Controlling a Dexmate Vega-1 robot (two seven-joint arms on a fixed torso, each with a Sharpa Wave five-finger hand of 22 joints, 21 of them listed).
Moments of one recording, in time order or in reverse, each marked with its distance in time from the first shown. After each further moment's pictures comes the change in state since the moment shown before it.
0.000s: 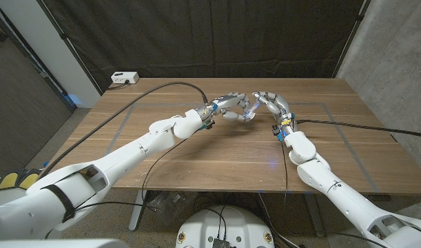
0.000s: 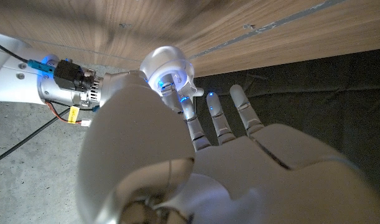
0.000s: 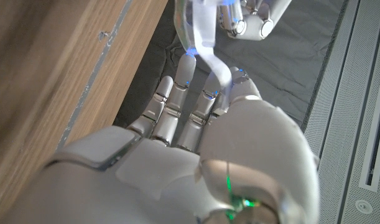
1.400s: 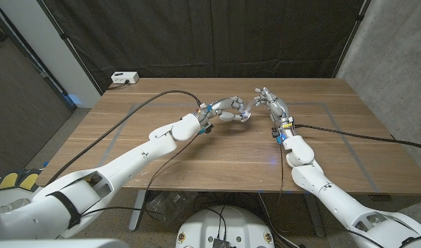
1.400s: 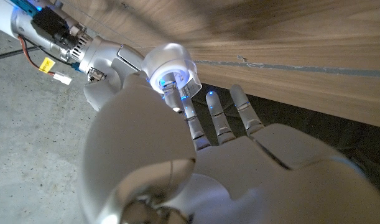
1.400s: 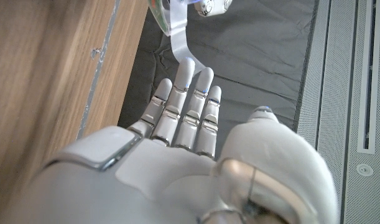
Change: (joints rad) left arm 0.055 -0.058 -0.060 0.079 -0.296 0.028 -0.093; left_hand 0.018 0.011 0.009 0.000 -0.015 0.023 0.023 0.010 0.015 0.029 0.007 -0.001 -0.062 0.017 0.008 0.020 0.002 -0.004 -0.004 0.030 -0.006; right arm 0.045 0.094 0.010 0.202 0.170 0.167 0.204; right_hand -0.400 -0.076 -0.144 0.239 -0.035 -0.362 0.097 -0.164 -0.105 -0.198 0.173 -0.249 -0.271 -0.115 0.008 0.008 -0.111 -0.096 0.043 0.133 -0.035
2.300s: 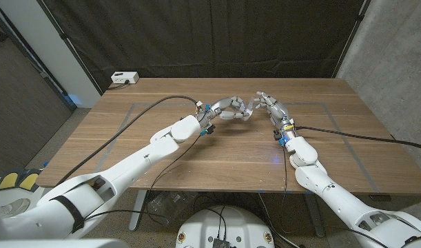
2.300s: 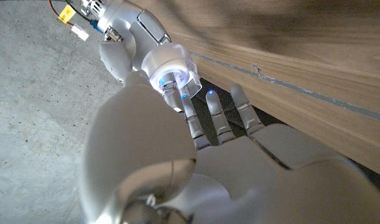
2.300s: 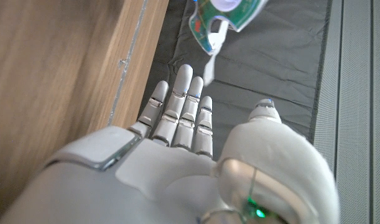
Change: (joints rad) left arm 0.040 -0.028 -0.038 -0.002 -0.189 -0.009 -0.053; left_hand 0.011 -0.009 -0.012 0.003 -0.005 -0.013 -0.013 0.001 -0.023 0.020 -0.009 -0.007 -0.040 0.023 -0.013 -0.008 -0.014 0.004 -0.007 0.000 -0.022; right arm -0.010 -0.039 -0.002 -0.019 0.024 -0.089 0.034; right_hand 0.001 -0.009 0.027 -0.104 -0.039 -0.165 0.048 0.012 -0.020 -0.132 0.057 -0.106 -0.074 -0.137 0.016 0.035 -0.062 -0.048 0.041 0.052 -0.060
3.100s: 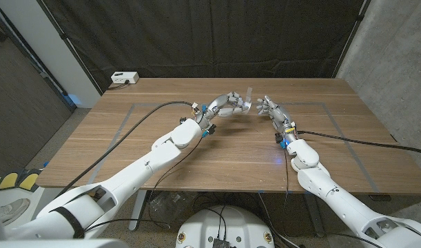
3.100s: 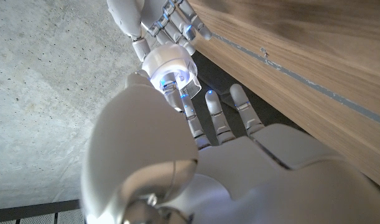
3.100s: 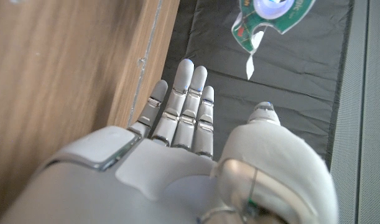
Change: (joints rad) left arm 0.063 -0.018 -0.040 -0.040 -0.072 0.005 0.066; left_hand 0.017 0.017 -0.022 -0.003 0.001 0.004 0.004 -0.017 -0.016 0.008 -0.009 0.004 -0.002 0.008 -0.008 -0.011 -0.002 0.007 -0.008 0.000 -0.018; right arm -0.023 -0.009 0.011 -0.031 0.030 -0.056 -0.011; right_hand 0.011 0.031 0.005 -0.049 0.031 0.180 -0.005 0.037 0.000 0.150 -0.032 0.153 0.066 0.098 -0.006 0.103 -0.012 -0.008 0.020 0.064 -0.002
